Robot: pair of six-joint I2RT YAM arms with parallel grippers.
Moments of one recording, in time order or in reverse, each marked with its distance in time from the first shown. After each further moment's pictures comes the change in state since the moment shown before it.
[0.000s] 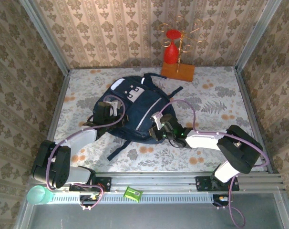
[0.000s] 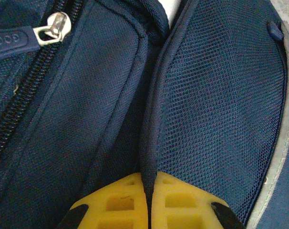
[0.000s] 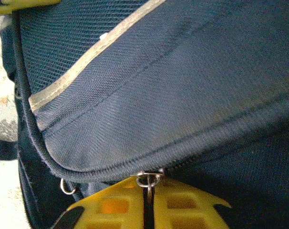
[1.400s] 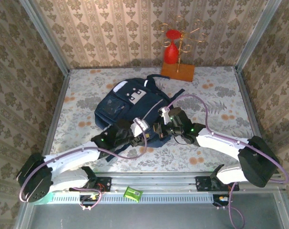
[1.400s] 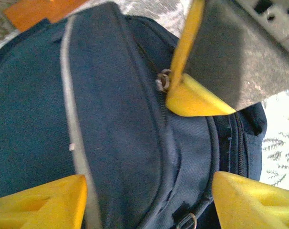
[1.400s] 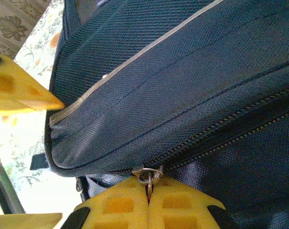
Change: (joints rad) left arm -0.539 -0.208 -0.050 -0.017 -0.367 0.694; right arm -0.066 -0.209 0.069 -0.264 -0.153 0.146
